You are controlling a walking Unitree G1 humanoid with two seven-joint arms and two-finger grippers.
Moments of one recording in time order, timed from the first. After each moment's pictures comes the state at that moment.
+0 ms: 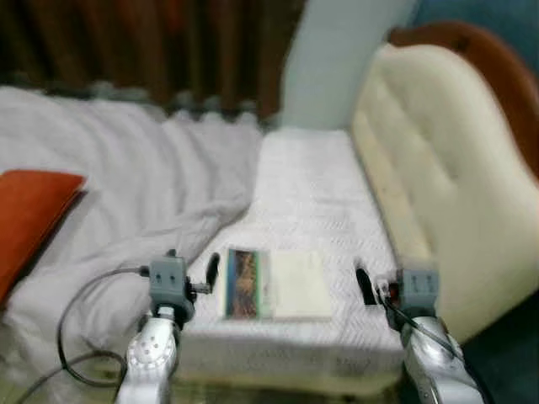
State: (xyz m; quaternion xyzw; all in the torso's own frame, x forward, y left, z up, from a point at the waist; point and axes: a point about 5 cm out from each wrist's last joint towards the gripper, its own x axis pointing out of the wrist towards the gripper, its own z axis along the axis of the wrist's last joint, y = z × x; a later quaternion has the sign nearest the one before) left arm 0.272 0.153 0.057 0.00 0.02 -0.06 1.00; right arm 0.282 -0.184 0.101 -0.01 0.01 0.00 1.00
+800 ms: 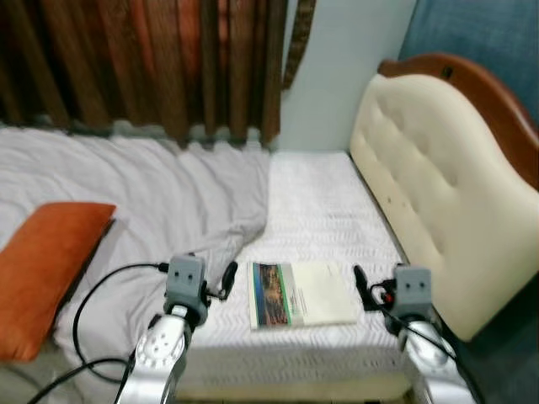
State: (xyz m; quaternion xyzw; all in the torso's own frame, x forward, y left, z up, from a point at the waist) left arm 0.280 0.145 0.085 0.02 0.04 -0.10 0.99; right arm 0.288 -0.183 0.072 -0.03 0.04 0.02 1.00
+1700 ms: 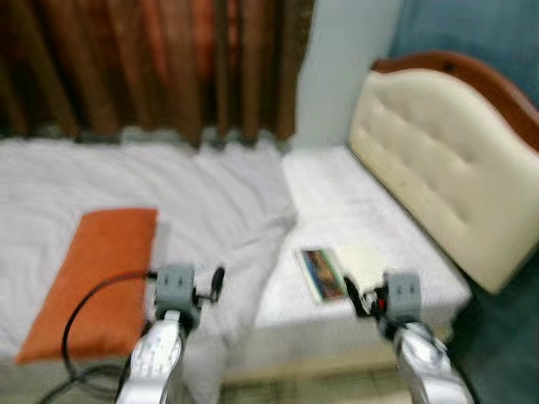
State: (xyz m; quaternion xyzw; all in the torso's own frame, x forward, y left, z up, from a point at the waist) left arm 0.270 0.163 0.077 0.02 0.06 -0.03 1.00; right arm 0.290 -0.171 0.053 -0.01 0.08 0.07 0.99
